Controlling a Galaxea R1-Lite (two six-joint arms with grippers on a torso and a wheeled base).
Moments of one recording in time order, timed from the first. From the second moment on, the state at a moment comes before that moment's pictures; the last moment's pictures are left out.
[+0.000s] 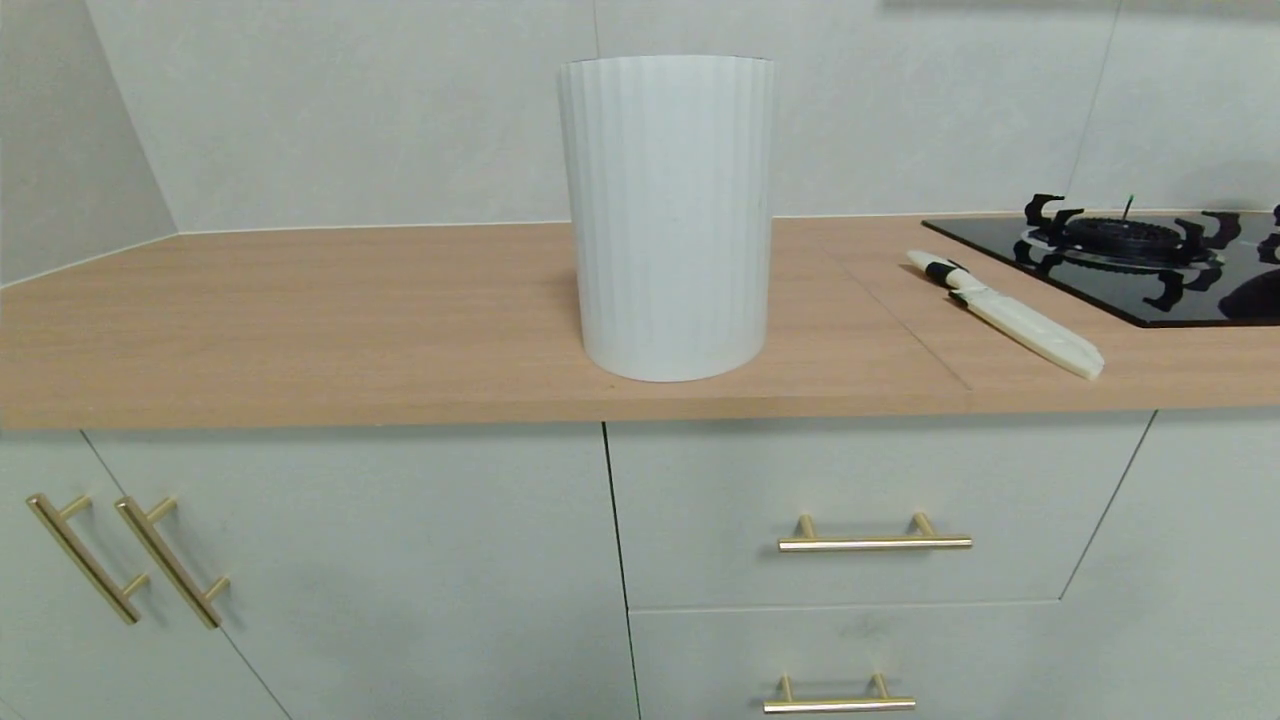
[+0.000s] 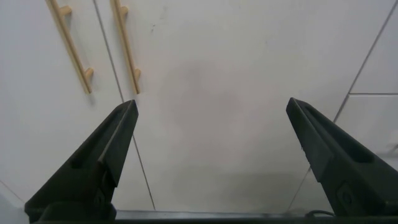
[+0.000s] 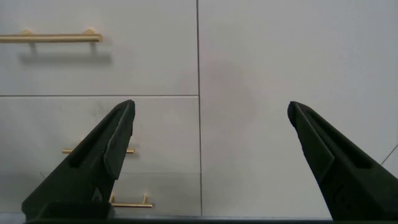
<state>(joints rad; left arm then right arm) 0.00 0.00 0.00 -0.01 0.03 -0.01 0.00 0.00 0.00 0.00 0.02 -0.01</state>
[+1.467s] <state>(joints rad) 0.00 0.00 0.00 -0.01 0.03 -0.01 0.00 0.00 0.00 0.00 0.02 -0.01</state>
